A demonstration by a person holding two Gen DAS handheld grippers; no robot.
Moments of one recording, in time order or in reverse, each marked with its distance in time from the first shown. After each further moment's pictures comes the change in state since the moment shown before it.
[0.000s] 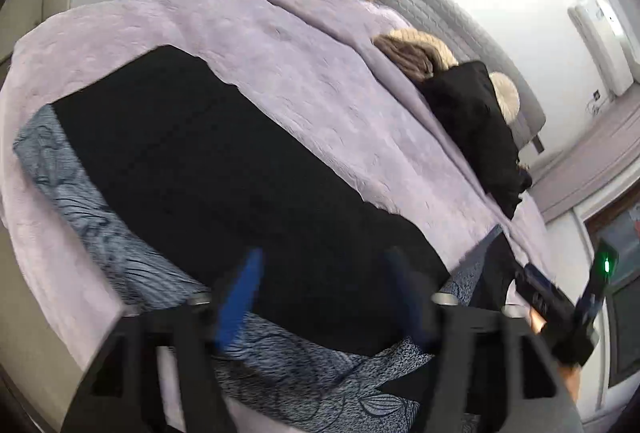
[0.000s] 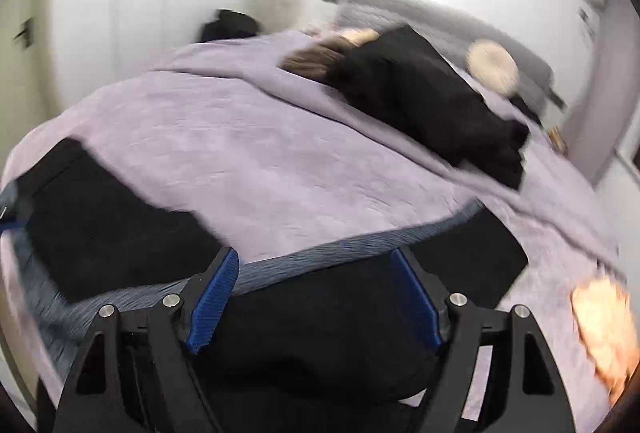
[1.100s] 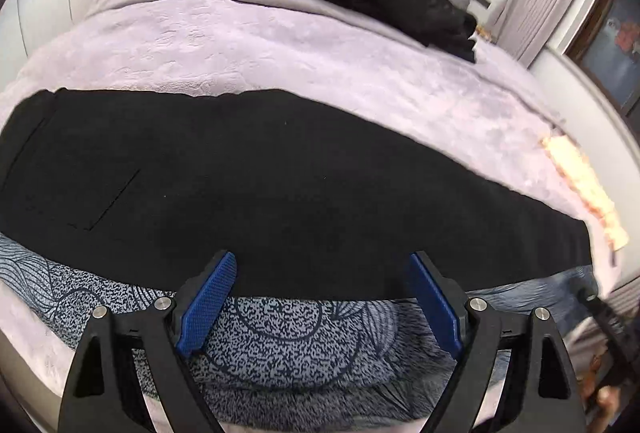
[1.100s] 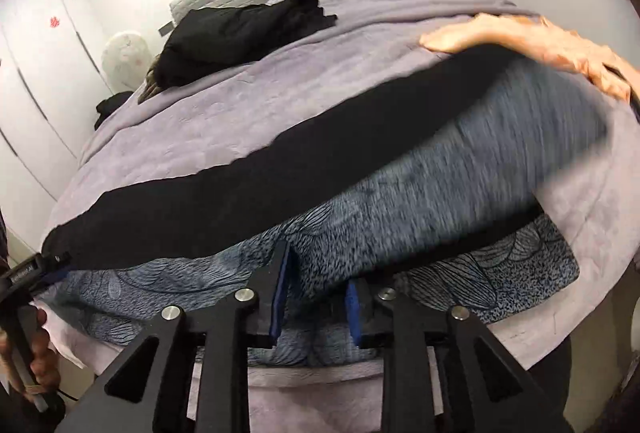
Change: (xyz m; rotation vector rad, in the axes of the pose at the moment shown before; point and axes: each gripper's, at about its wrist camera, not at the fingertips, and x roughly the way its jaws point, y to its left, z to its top) left arm 0.037 -0.098 -0.088 0.521 0.166 0.029; right arm -0.147 -0.201 -0.268 0.619 -0.042 0.076
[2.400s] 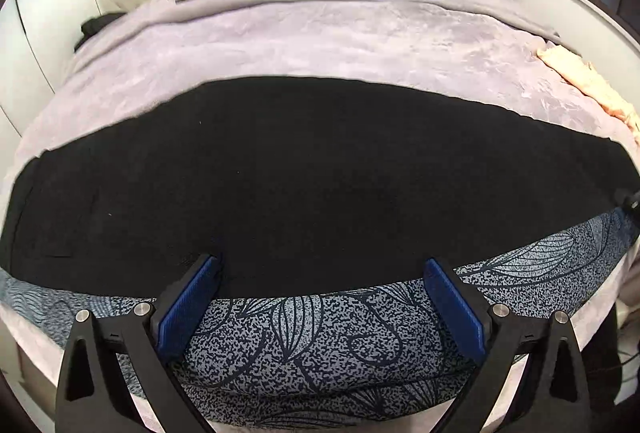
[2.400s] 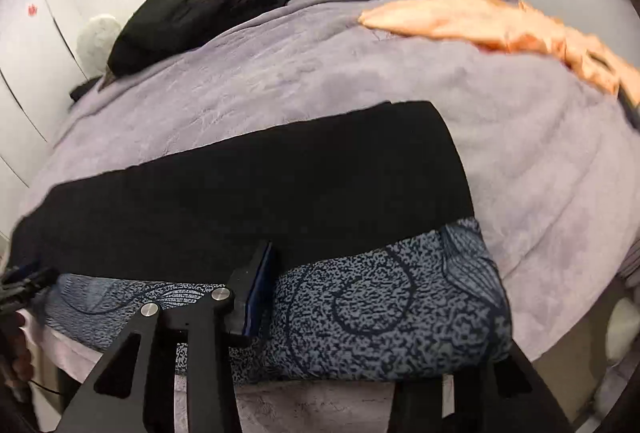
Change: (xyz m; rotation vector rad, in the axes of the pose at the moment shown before) left arm 0.010 -0.059 -0.022 0.264 0.035 0.101; right arm -0.007 -0.070 0.000 0.034 0.037 -0.047
